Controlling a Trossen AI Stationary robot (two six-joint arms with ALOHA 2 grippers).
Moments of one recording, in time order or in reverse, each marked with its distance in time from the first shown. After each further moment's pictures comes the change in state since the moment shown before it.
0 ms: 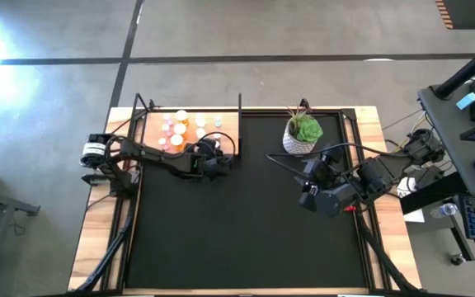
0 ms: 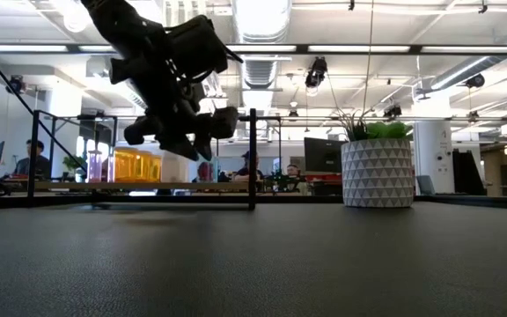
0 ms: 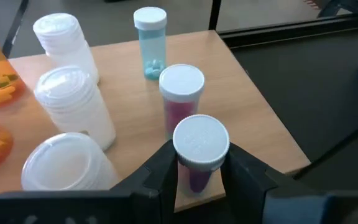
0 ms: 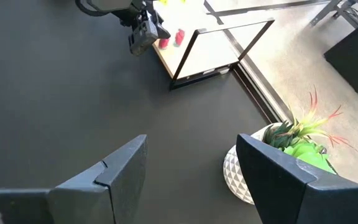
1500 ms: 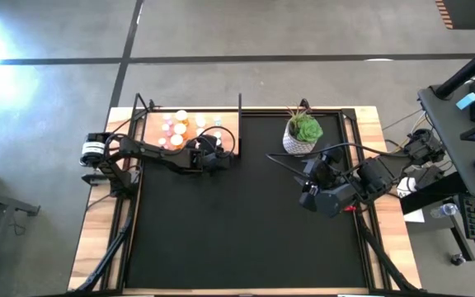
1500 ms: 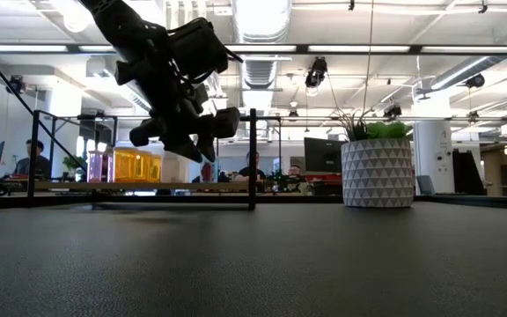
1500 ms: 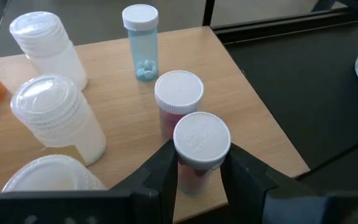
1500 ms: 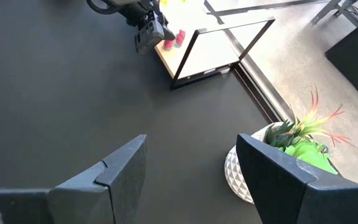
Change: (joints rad) left arm 0.038 0.003 -0.001 0.029 0.090 0.052; right arm 0.000 0.000 0.000 0.001 -0.002 0.007
